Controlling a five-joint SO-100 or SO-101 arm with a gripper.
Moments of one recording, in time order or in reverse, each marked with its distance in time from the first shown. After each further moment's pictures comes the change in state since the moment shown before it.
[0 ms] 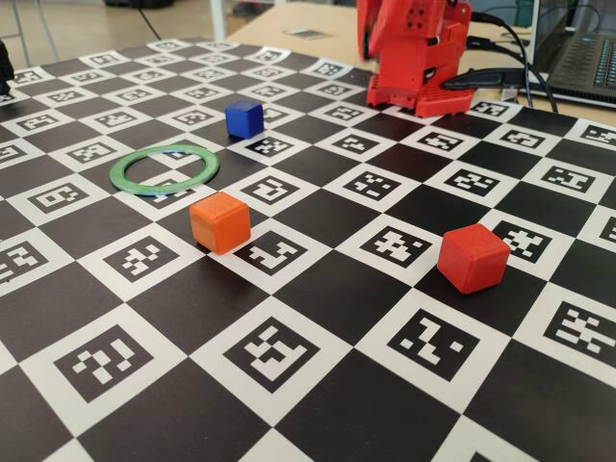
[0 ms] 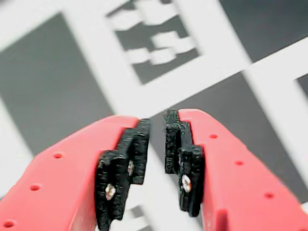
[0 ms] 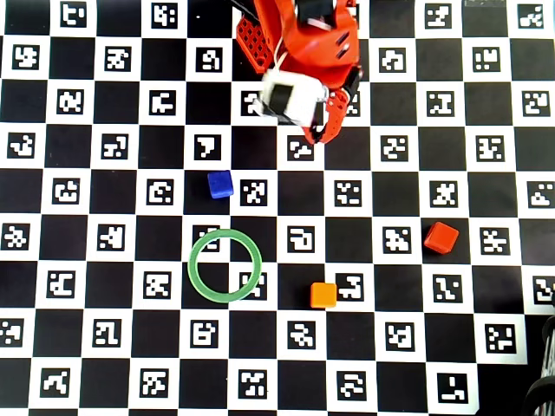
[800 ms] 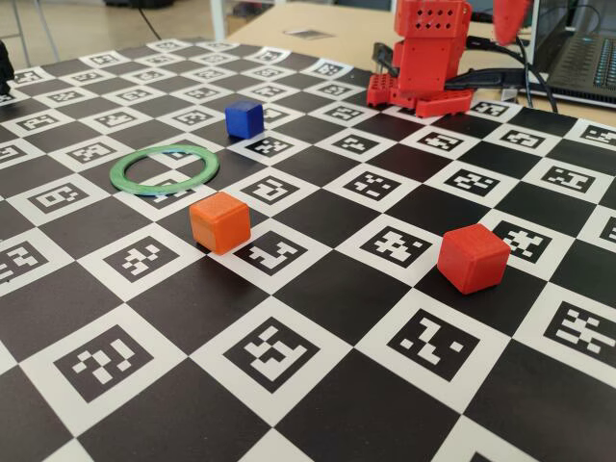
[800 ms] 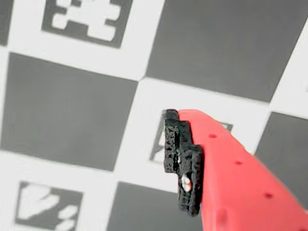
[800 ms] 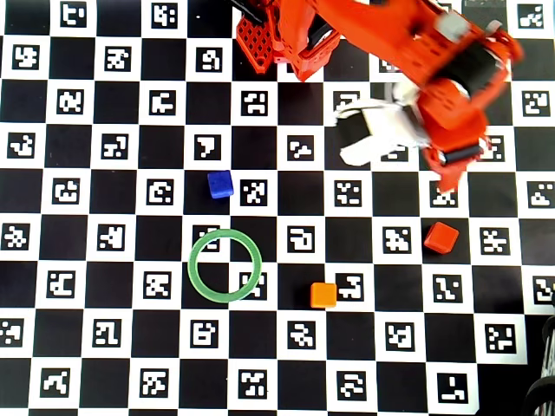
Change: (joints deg) arm -26.9 -80.0 -68.0 18.0 67.9
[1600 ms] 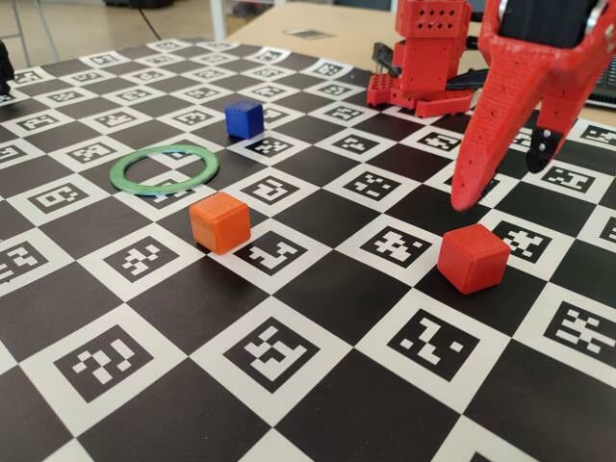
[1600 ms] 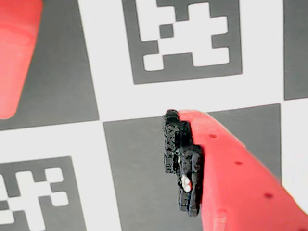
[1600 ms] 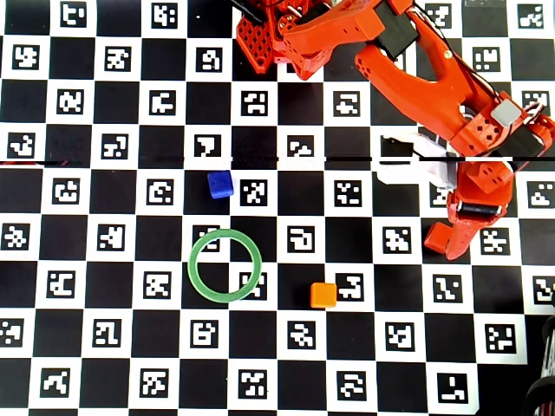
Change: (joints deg) arm 0.4 -25.0 -9.2 -11.0 18.3
